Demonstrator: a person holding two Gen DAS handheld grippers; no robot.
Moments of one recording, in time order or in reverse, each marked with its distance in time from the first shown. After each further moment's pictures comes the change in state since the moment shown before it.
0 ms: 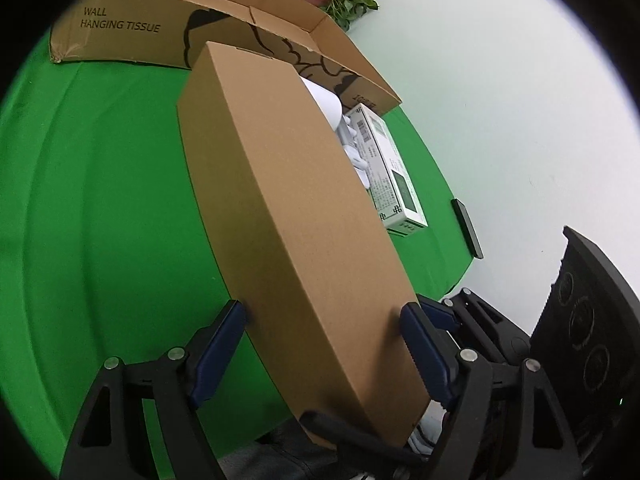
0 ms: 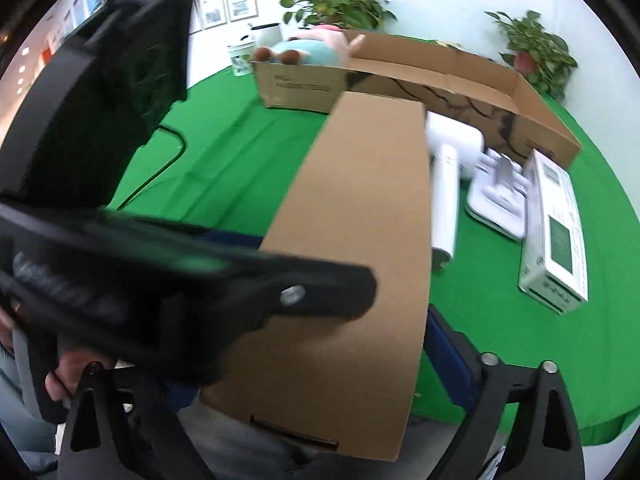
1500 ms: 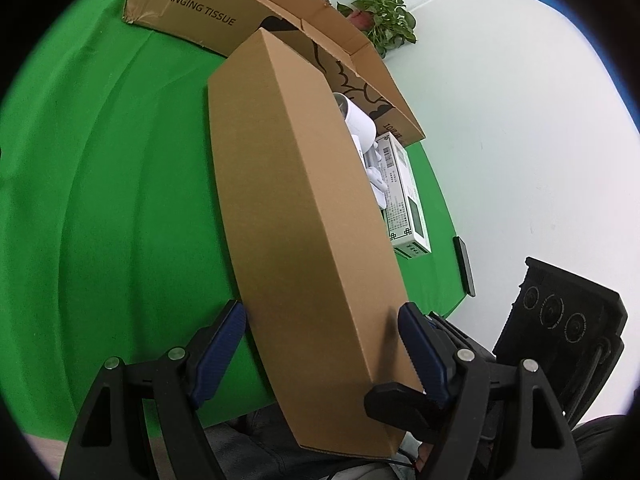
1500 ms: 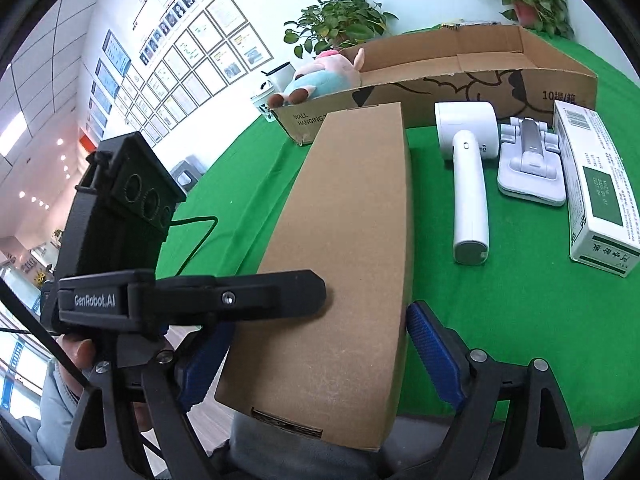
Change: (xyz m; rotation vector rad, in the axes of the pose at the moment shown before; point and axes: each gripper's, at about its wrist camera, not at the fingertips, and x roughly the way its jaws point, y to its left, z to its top) left arm -0.034 0.023 -0.026 -0.180 -0.072 -0.011; right arm -0.007 -0.033 -0.010 0.186 -0.089 0.353
